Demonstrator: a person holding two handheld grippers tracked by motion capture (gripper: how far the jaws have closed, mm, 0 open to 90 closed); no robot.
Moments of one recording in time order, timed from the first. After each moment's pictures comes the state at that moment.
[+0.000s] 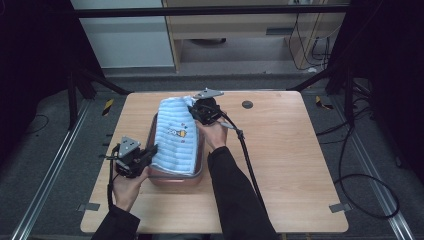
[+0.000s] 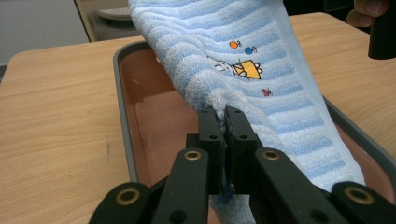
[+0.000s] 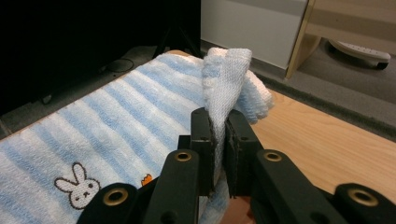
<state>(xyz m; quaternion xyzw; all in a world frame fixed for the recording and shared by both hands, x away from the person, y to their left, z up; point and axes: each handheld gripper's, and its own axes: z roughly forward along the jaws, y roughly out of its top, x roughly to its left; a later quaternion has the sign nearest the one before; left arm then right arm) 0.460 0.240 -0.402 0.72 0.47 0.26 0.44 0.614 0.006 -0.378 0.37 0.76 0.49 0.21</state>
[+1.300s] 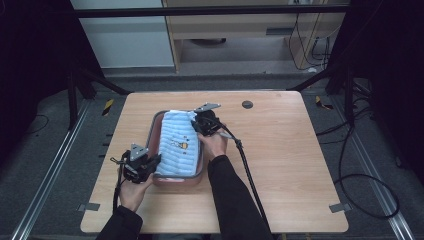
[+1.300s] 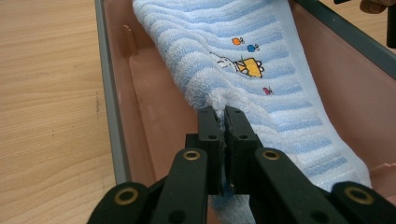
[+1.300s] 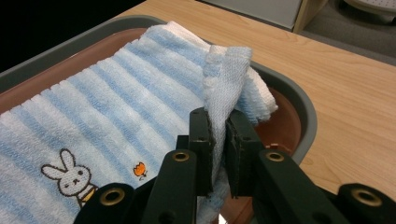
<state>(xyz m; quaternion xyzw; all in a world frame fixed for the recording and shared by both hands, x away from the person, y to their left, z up) 0.466 0.235 -0.437 0.74 0.49 0.24 0.39 0.620 0.008 -0.436 0.39 0.79 0.44 0.18</state>
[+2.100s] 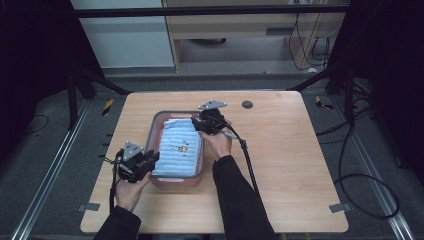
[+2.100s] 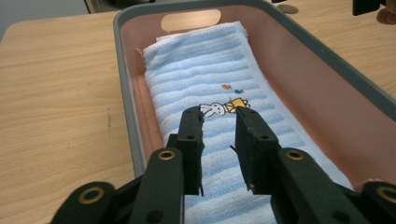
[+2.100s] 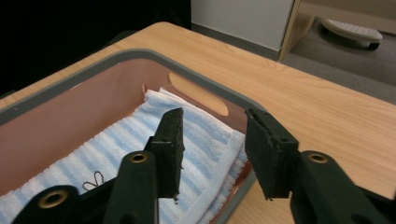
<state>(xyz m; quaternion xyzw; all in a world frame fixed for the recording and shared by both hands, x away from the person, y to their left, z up) 0.459 0.243 -0.420 0.72 0.49 0.26 0.42 0.608 -0.007 -0.414 0.38 0.77 0.46 0.21</state>
